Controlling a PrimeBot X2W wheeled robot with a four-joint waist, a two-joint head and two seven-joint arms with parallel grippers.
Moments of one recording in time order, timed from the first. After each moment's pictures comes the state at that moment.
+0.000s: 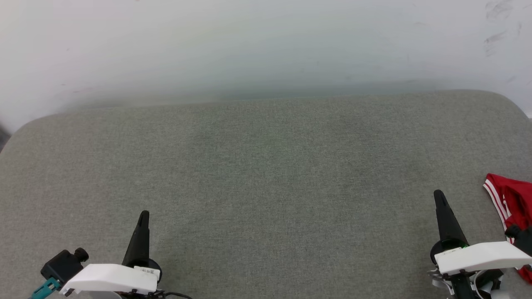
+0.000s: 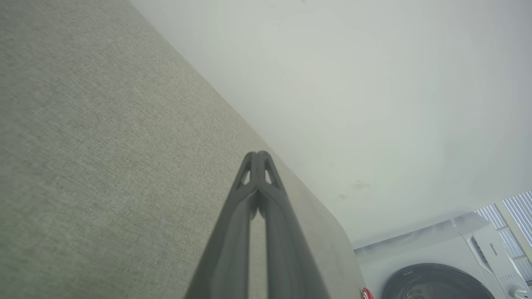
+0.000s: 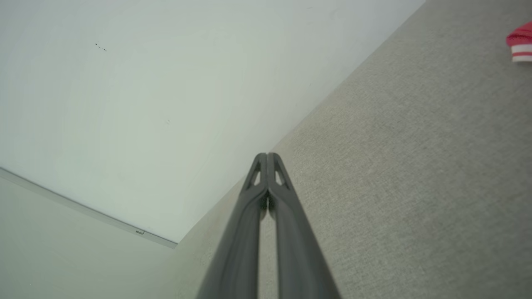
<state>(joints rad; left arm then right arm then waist) 0.01 0.08 0.04 0.15 -0.99 -0.13 -0.09 -0.06 -0.06 -0.04 0.18 0.92 0.13 -0.08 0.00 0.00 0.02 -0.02</state>
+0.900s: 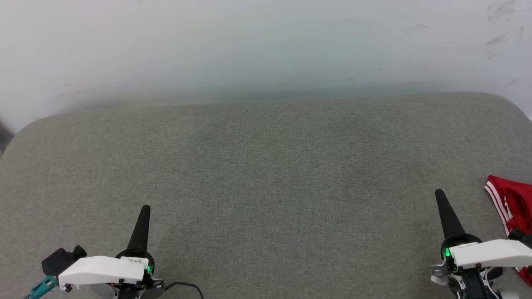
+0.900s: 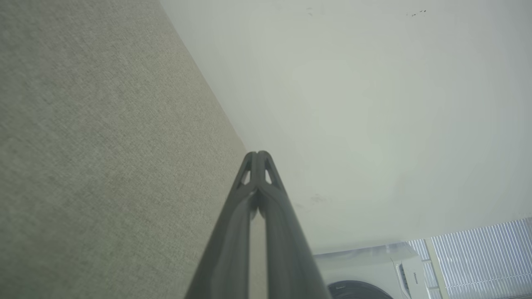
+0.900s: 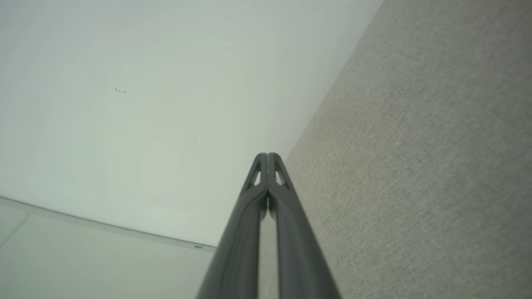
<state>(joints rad) -0.04 0.08 0.05 0.19 -1.27 -0.13 -0.01 -0.08 -0.07 -0.06 0.21 1.23 0.13 -0.01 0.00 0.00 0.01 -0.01</state>
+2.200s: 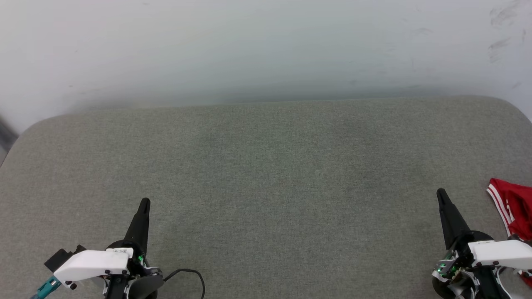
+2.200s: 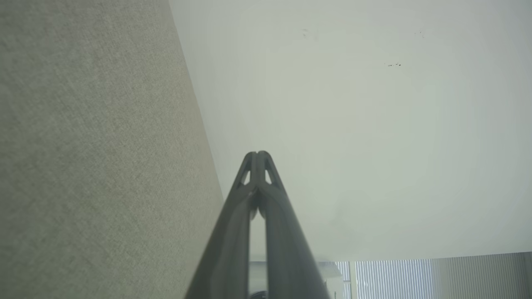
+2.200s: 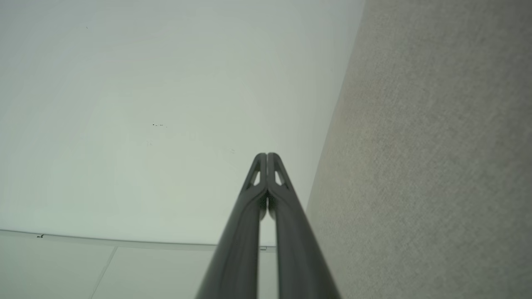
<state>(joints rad) -0.09 0.07 0.08 0.23 -1.57 -0.13 0.07 -0.10 -0.07 -0.09 0.24 1.55 0.13 0.08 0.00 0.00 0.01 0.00</state>
